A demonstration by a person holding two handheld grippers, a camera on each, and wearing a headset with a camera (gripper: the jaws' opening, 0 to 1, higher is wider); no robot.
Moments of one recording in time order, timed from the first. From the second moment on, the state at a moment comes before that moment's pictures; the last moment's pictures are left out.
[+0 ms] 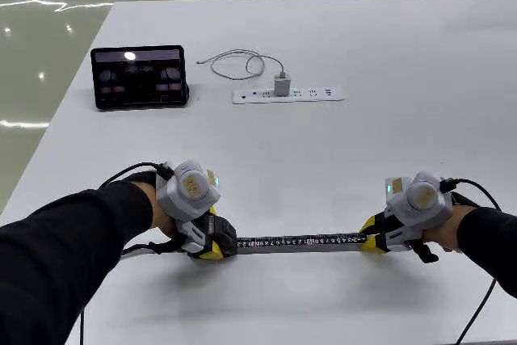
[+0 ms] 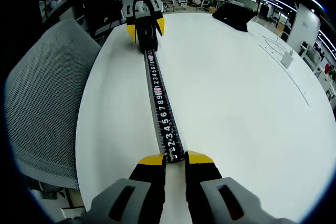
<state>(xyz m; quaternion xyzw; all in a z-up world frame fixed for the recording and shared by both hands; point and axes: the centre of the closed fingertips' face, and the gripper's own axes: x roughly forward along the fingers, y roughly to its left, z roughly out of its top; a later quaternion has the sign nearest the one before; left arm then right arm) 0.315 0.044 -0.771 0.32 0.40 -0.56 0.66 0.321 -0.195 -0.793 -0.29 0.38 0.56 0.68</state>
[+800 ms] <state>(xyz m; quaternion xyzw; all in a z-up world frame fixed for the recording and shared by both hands) 0.314 0.043 -0.770 0.32 0.40 -0.56 0.66 0.318 -0.201 -0.794 -0.27 0.40 0.55 0.69</state>
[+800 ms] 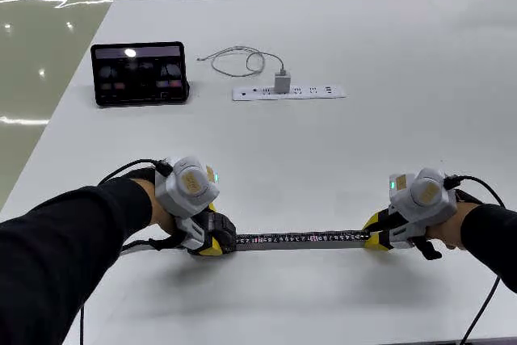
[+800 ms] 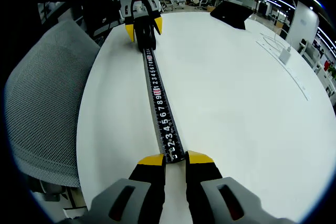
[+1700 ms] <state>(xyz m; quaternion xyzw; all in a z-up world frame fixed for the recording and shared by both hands) 0.314 0.041 -0.770 0.32 0.39 -0.56 0.66 0.318 -0.199 -0.793 -0.30 0.38 0.57 0.66</state>
